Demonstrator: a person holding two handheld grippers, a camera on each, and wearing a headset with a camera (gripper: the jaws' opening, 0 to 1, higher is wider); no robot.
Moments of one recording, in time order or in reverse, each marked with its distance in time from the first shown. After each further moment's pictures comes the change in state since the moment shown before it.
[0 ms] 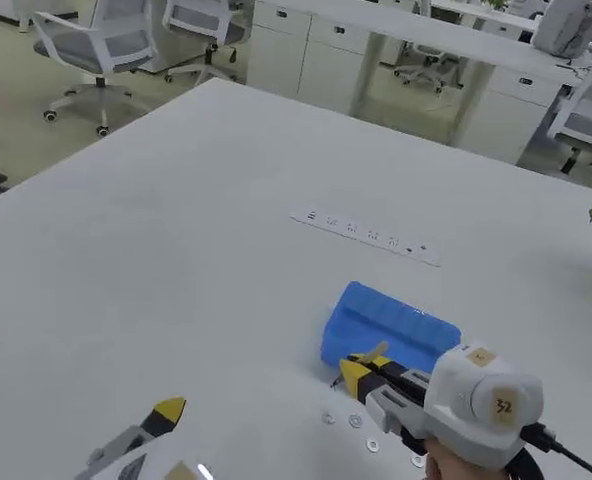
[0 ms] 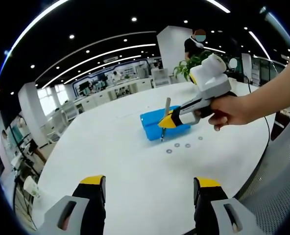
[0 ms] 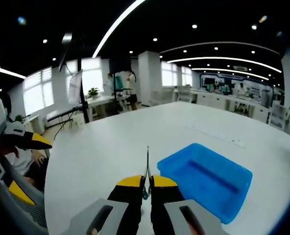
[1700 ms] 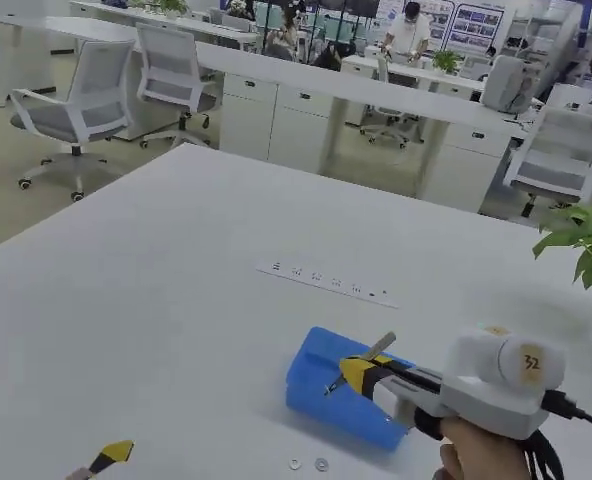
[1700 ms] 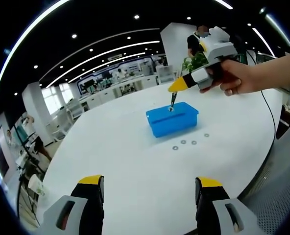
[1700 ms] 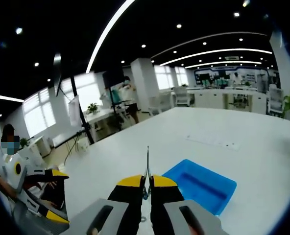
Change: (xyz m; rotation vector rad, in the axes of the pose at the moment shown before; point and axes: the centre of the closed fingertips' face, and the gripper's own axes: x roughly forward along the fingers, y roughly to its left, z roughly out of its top) left arm -0.001 0.008 -0.004 0.006 0.028 0.057; right arm -0.037 -0.018 0.058 0.138 -0.054 0.050
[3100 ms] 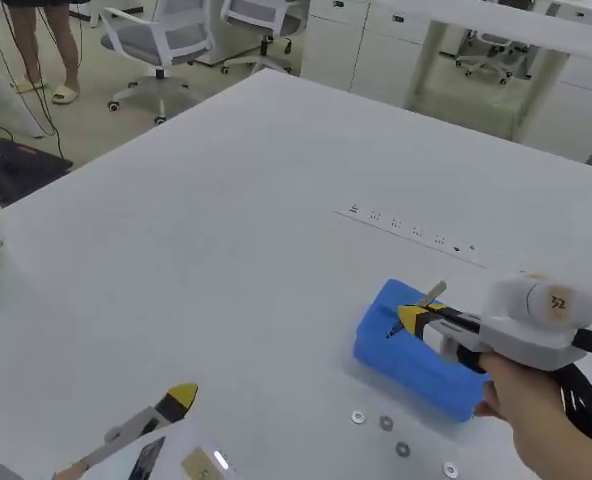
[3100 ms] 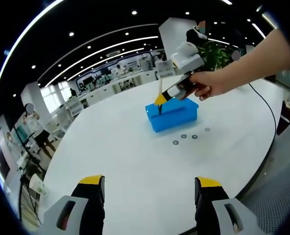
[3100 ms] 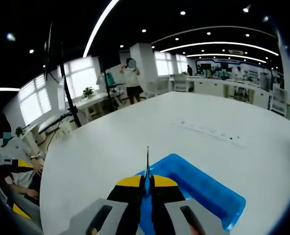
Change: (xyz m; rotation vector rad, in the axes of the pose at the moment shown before) left arm 0.004 0.000 -0.007 0.013 0.042 0.001; right arm 0.080 -0.060 -0.035 -0.020 0.144 -0.020
